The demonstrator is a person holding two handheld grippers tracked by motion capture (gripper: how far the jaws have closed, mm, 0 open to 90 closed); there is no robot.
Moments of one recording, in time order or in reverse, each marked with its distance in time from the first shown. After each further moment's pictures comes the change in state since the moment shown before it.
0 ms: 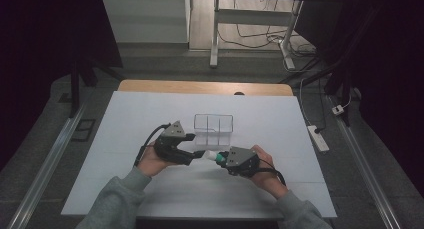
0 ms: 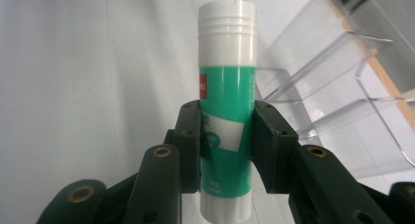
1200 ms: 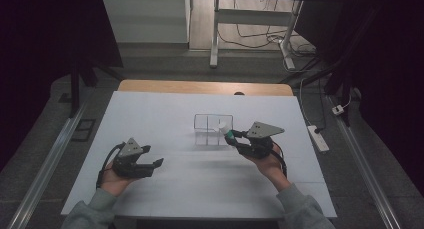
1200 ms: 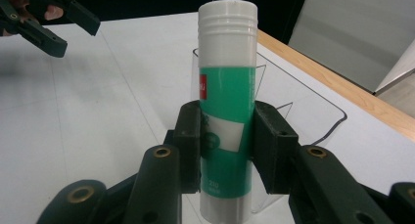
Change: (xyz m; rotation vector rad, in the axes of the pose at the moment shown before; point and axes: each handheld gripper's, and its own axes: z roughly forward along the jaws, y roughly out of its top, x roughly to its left) left arm 0.018 -0.096 -0.056 0.018 0.262 -0.173; right arm -0.048 -0.010 -0.022 -0.251 -0.087 0.380
